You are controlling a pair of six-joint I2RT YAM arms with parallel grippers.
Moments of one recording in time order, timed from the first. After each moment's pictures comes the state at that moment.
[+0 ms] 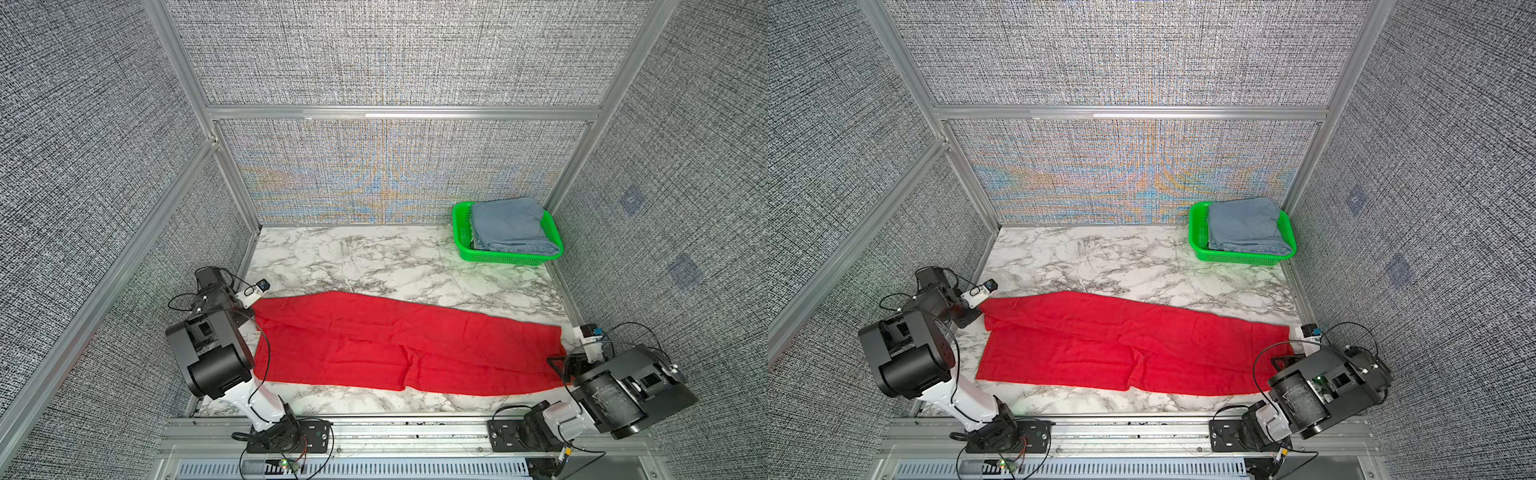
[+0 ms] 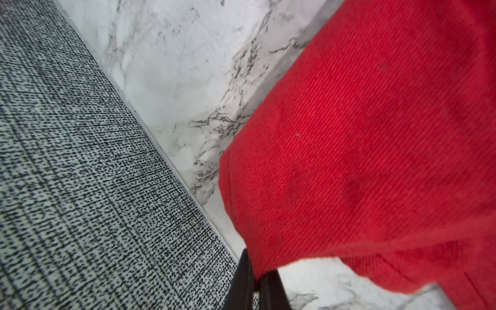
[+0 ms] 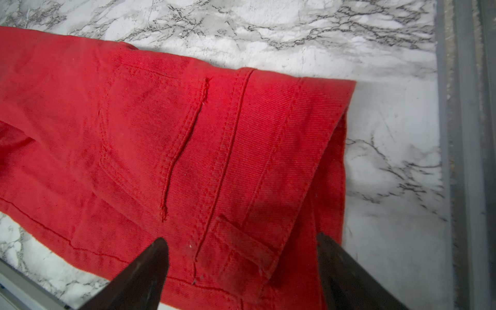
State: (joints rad) left arm 0.53 1.72 1.05 -0.44 0.11 1.33; right arm -1.19 1.43 0.73 -1.00 -0.74 -1.36
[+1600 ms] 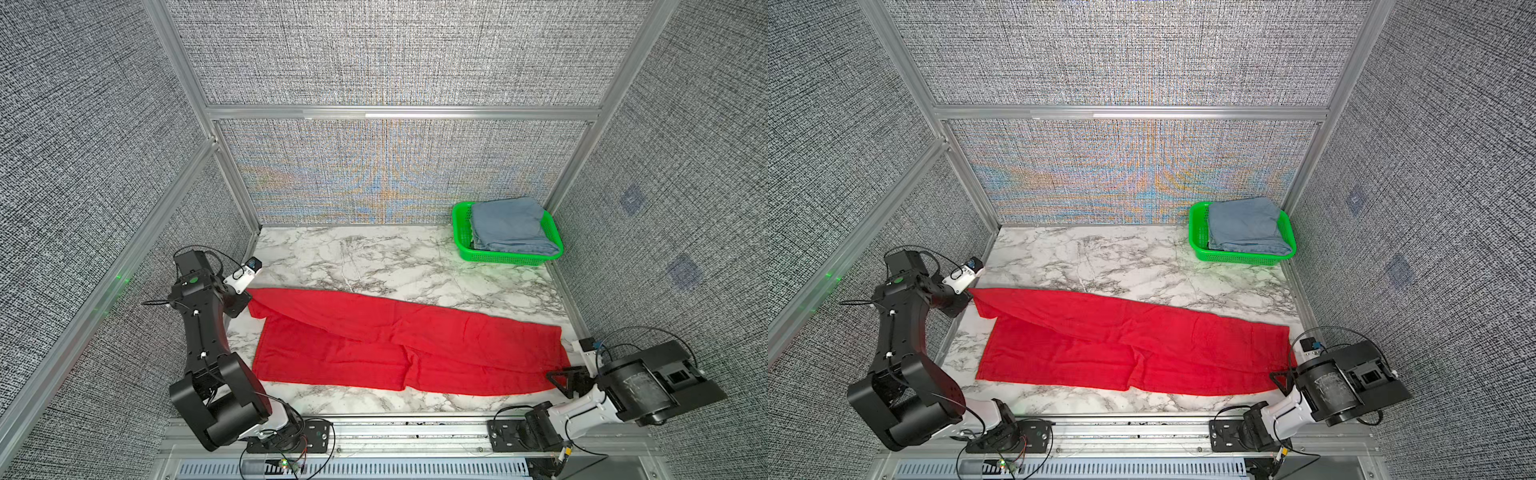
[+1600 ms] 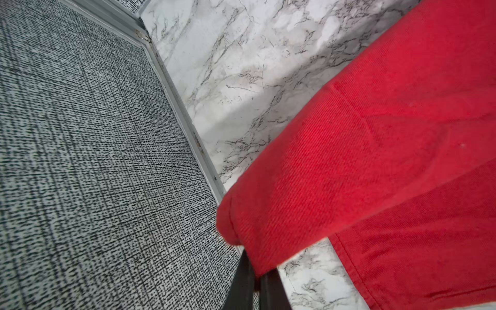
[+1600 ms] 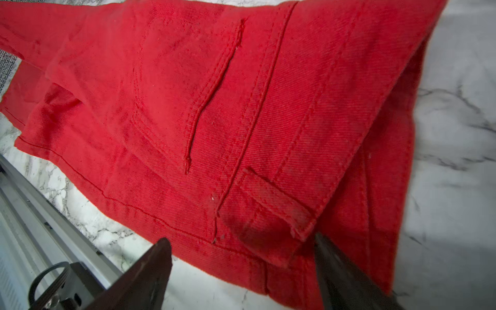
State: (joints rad) left arm 0.51 1.41 1.20 -0.86 0.25 1.12; right arm -1.31 1.63 0.76 -1.17 -0.68 -1.67
